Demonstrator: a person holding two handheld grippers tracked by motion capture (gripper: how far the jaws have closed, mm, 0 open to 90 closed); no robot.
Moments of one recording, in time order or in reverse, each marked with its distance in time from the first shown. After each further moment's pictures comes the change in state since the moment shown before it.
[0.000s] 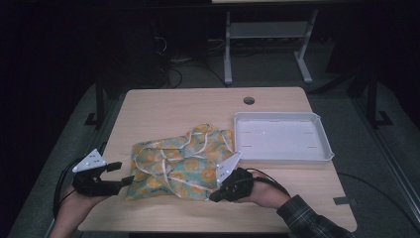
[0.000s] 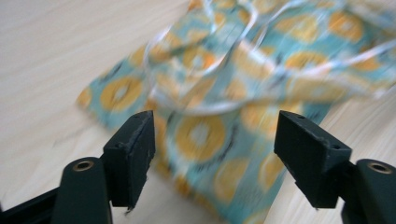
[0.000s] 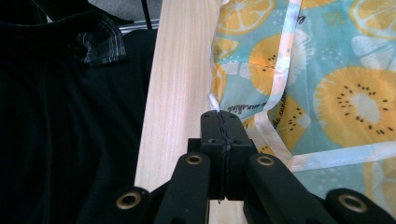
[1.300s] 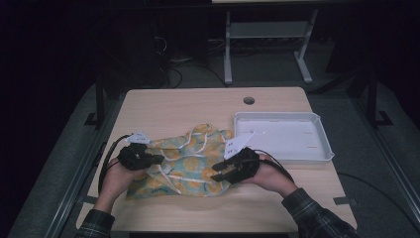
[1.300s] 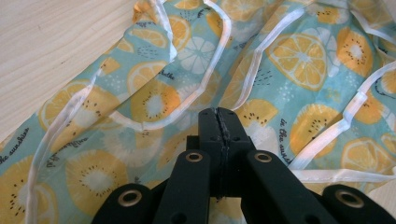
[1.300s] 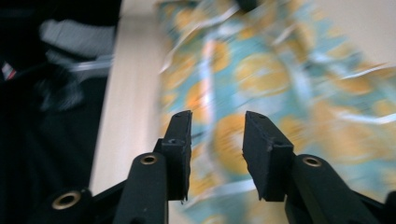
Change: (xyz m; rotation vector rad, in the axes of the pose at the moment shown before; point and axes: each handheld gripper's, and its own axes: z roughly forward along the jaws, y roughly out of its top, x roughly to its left) left arm 0.001 0.046 0.094 0.146 -0.144 0.012; right arm -0.028 0.019 -0.046 -0.132 -0.162 0.051
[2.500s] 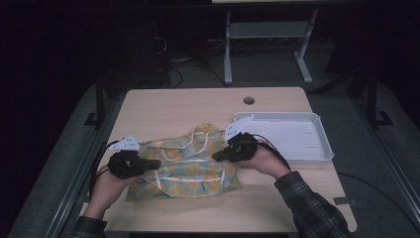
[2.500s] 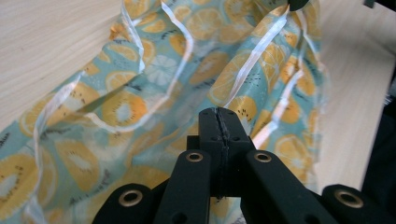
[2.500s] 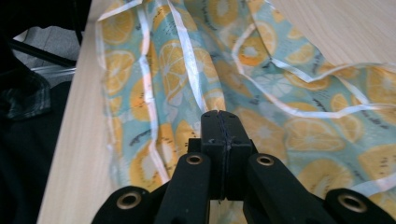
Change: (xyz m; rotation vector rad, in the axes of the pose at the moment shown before) left arm -0.028 -0.009 -0.038 -0.085 -0.075 0.014; right arm -0.039 0.000 0.005 0.013 -0.004 0.044
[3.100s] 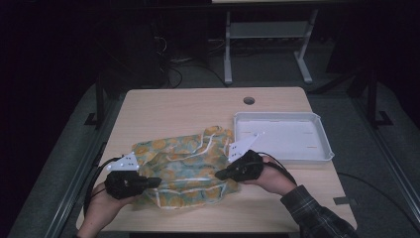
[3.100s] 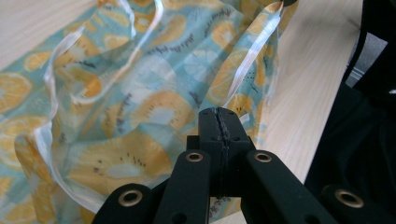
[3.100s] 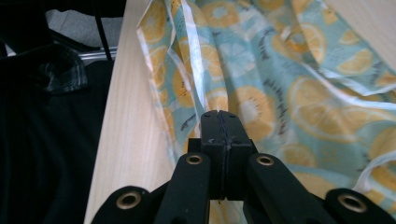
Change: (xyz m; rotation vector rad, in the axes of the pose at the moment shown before) left arm -0.037 -0.023 -0.007 0.034 -0.036 0.050; right arm 0.045 -0.019 -0.004 0.011 0.031 -0.083
